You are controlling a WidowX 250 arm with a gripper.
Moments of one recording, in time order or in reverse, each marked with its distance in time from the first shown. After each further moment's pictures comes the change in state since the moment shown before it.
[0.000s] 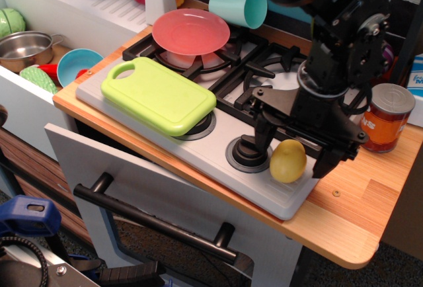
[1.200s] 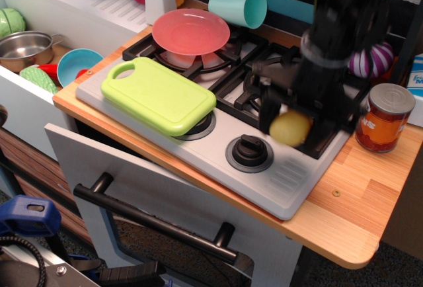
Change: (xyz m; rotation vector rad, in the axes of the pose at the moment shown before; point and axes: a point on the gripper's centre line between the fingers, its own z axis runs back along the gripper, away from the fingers) arm 0.021 0.017 0.034 0.062 0.072 -0.014
